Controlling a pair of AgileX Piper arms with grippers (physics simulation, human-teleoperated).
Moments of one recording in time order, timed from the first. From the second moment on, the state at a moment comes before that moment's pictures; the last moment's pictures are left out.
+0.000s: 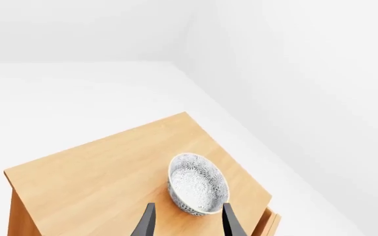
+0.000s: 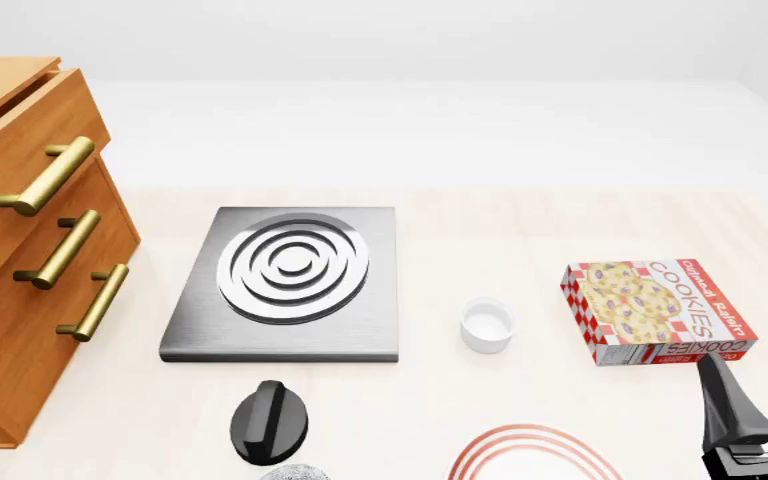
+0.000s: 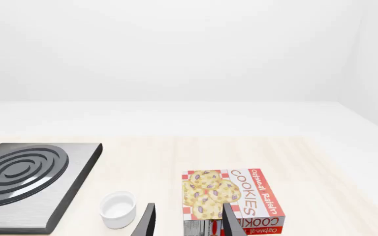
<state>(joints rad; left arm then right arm) 0.64 1.07 -1.12 0.23 -0.49 0.00 0.01 0.00 0.00 0.00</state>
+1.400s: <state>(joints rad) 0.63 1.23 -1.17 0.20 -0.56 0.00 0.01 0.00 0.00 0.00</state>
